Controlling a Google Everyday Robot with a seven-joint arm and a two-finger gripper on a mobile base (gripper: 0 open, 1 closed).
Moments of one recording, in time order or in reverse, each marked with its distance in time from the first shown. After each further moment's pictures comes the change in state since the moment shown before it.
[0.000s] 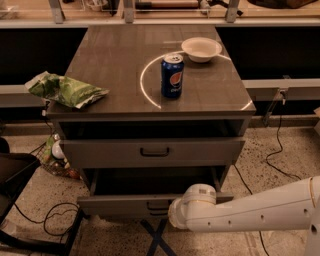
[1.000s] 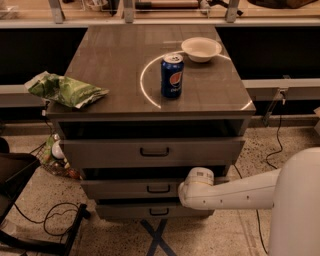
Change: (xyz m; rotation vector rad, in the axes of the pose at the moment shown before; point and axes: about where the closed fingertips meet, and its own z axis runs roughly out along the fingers) arm 0.079 -0.067 0.041 0.040 0.167 0.009
